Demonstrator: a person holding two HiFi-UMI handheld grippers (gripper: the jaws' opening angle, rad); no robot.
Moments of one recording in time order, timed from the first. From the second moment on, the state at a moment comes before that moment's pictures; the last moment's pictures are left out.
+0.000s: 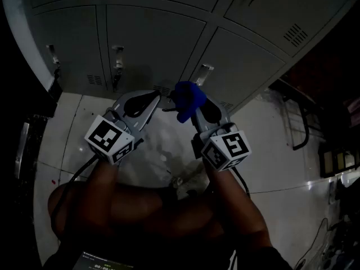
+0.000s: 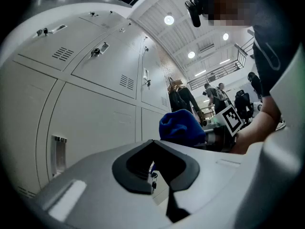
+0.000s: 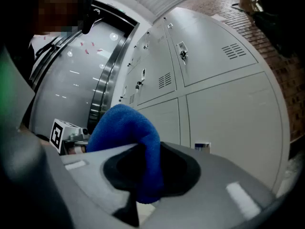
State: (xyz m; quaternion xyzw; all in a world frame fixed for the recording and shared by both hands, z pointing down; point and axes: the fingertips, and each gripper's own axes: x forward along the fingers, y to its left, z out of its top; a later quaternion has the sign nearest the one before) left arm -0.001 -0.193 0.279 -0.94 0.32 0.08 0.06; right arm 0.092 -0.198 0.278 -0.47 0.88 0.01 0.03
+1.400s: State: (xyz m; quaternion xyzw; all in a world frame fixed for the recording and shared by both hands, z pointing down) left arm -0.006 -0.201 0.281 -0.94 0.32 0.08 0.04; right arm 0.184 -0.303 0.180 -0.58 0.81 0.00 0.09
